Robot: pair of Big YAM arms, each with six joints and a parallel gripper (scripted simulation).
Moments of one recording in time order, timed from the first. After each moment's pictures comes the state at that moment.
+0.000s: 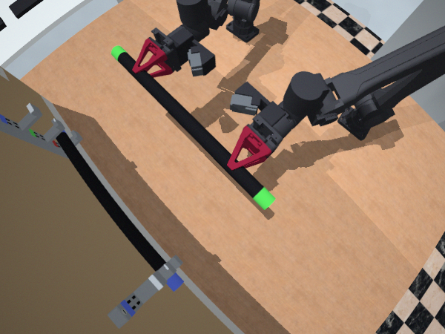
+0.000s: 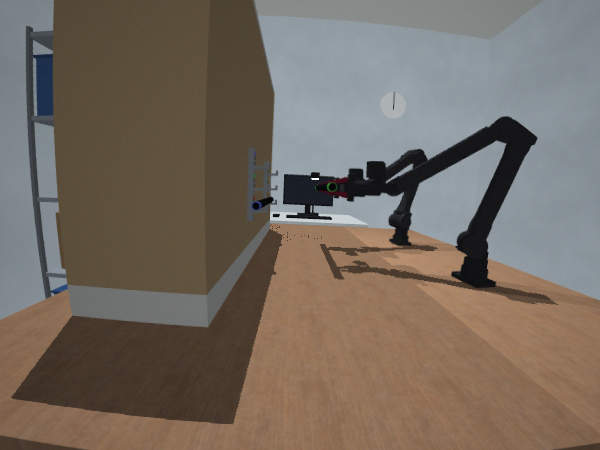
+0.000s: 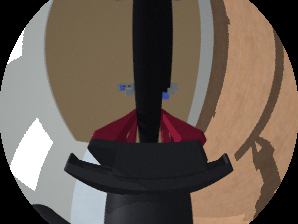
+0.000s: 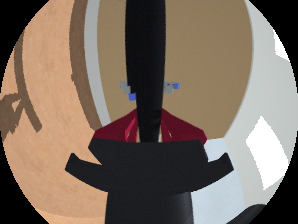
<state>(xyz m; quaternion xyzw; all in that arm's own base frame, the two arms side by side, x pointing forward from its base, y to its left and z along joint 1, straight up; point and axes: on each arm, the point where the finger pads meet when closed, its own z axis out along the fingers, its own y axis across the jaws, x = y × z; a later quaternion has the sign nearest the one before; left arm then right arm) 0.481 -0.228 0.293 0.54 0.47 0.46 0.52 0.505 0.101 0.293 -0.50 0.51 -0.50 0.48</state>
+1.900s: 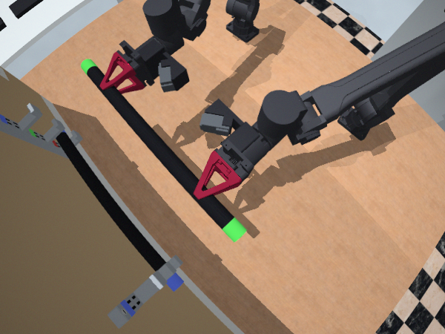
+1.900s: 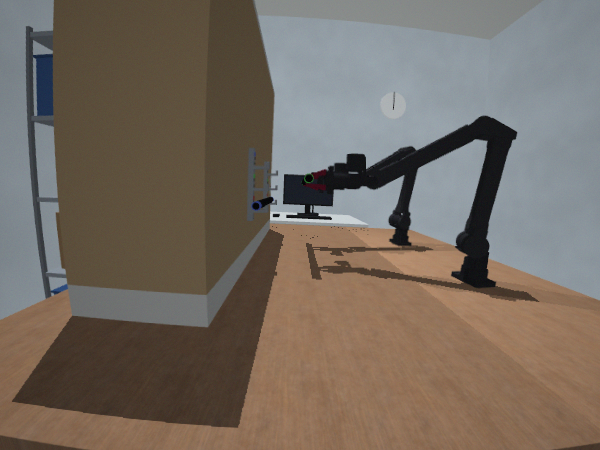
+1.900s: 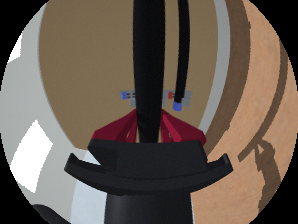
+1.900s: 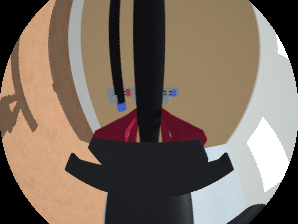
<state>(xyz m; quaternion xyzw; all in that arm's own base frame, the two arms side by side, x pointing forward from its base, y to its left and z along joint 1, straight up) 0.560 -0.238 0.317 0.54 0.47 0.46 0.53 0.582 0.097 0.316 -0.49 0.52 -0.50 0.49</state>
